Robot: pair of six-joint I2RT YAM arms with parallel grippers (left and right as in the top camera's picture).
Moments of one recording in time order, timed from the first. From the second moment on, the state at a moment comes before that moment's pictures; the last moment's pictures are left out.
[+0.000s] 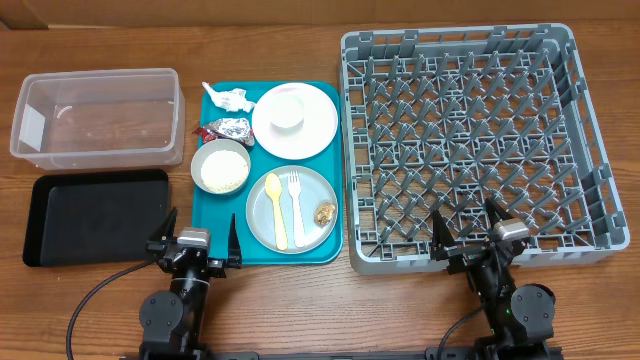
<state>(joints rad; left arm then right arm) -0.07 0.02 0.01 -0.08 0.01 0.08 0.15 0.01 0.02 -0.03 -0.09 0.12</state>
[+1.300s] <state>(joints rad) -0.07 0.02 0.01 -0.08 0.01 0.08 0.15 0.01 0.02 0.00 -0.09 0.12</state>
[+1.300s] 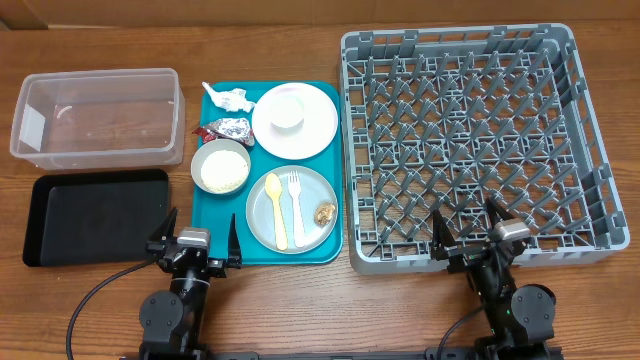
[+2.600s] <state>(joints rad) -0.07 0.94 1.38 -1.03 0.18 -0.13 0.15 1.10 1.39 -1.10 -0.31 0.30</state>
